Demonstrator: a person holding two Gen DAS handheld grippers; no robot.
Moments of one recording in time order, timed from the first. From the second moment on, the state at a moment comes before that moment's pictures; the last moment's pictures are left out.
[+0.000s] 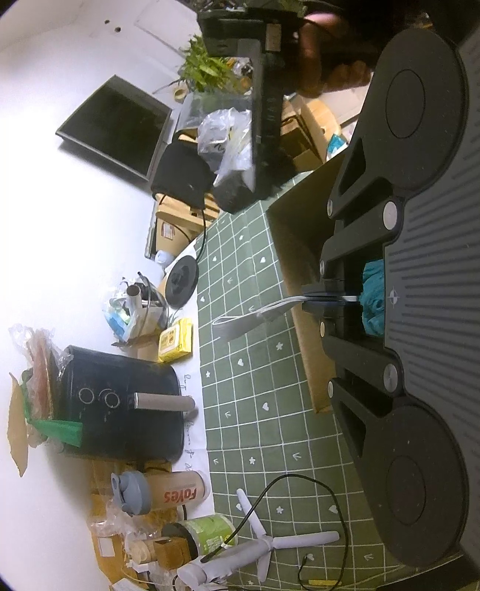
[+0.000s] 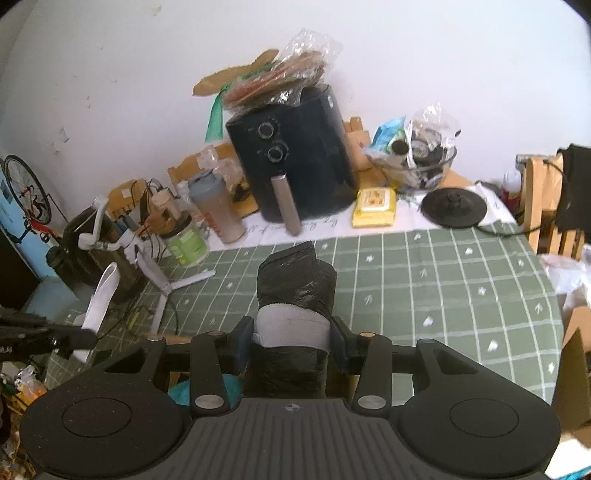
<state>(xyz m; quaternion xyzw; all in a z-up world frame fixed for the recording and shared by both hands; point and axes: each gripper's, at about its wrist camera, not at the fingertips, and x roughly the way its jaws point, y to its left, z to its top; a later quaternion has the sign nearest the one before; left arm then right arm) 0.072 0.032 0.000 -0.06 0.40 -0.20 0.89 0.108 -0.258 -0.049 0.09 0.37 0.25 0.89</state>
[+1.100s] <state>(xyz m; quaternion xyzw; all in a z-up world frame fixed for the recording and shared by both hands) 0.068 -0.028 -0.001 -0.03 0.39 -0.28 0.88 0.034 -0.284 -0.073 0.10 0.42 0.18 0.88</state>
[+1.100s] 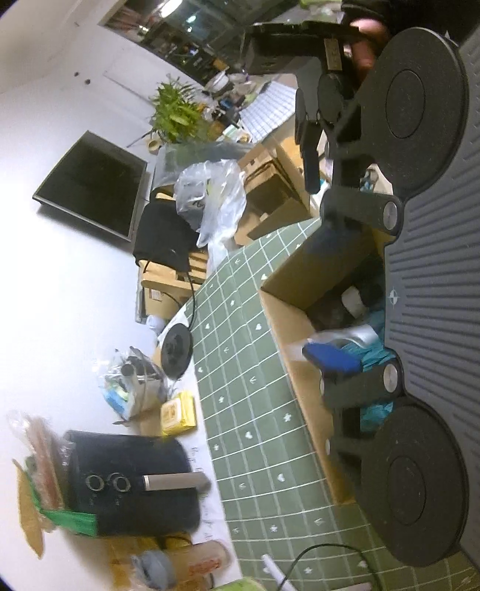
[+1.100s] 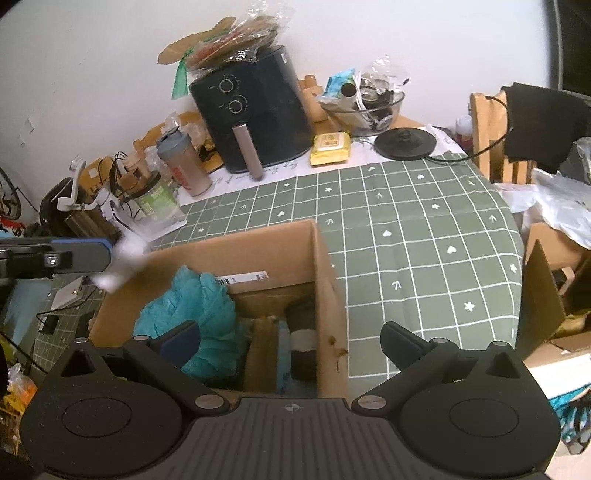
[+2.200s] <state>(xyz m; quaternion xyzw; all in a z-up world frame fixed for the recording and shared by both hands) 0.026 0.038 -0.002 0.01 0.42 -0.07 0.91 0.015 -0.178 -0.047 -0.13 0.41 0.15 0.89</state>
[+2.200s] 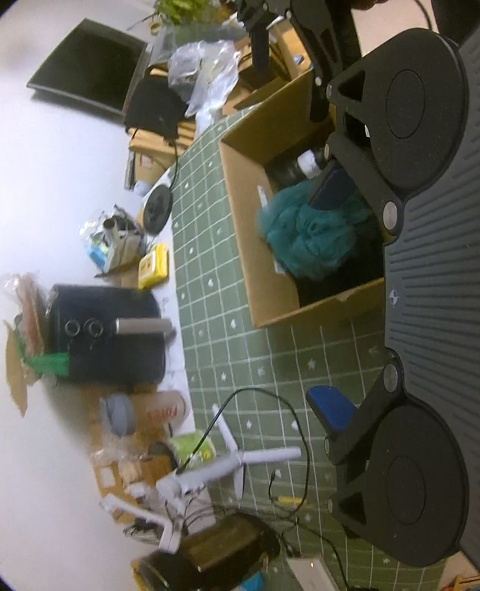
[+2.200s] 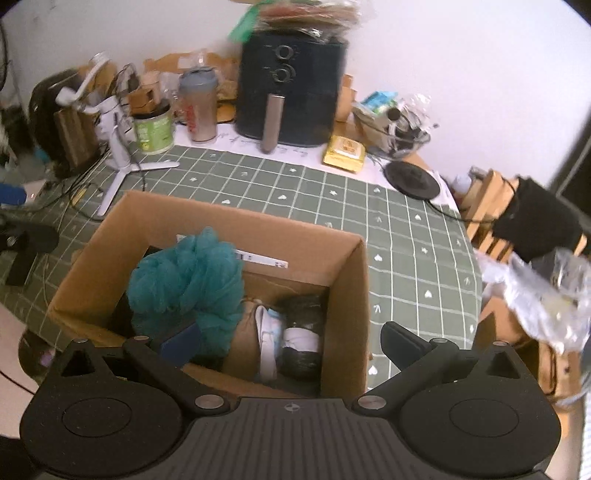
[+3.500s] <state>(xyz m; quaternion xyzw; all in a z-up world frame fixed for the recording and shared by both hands) 0.004 -0.009 -0.028 0.00 0.55 0.04 0.84 0.005 -0.207 -0.070 -0.11 0.54 0.14 0.82</state>
